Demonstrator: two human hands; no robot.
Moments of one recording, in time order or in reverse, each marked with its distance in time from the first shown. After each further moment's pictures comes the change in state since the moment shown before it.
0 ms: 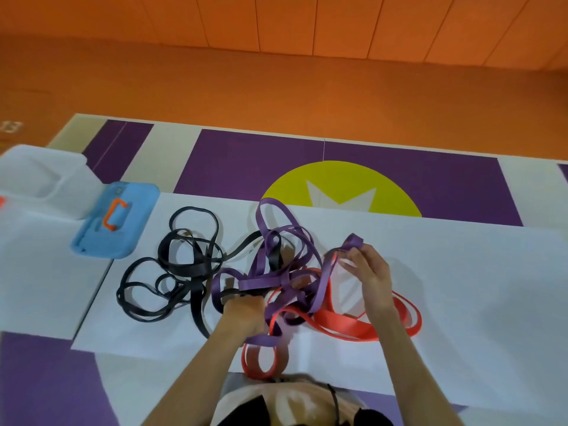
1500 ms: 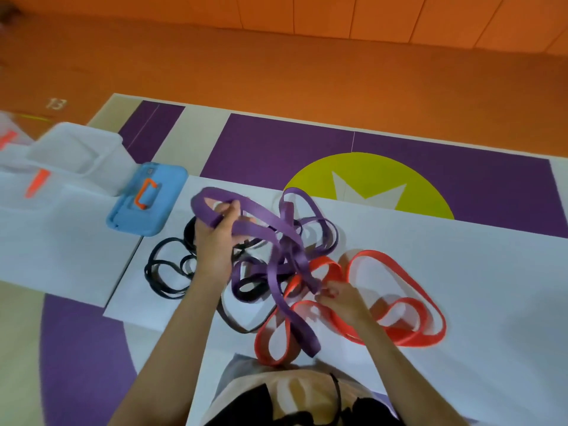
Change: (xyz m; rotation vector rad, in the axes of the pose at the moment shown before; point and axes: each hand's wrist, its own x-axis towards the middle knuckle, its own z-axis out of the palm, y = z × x) left_hand -0.045 -0.056 -0.080 -1.897 0.992 0.187; right_hand -0.003 0.098 0.029 -0.810 -0.476 0.217
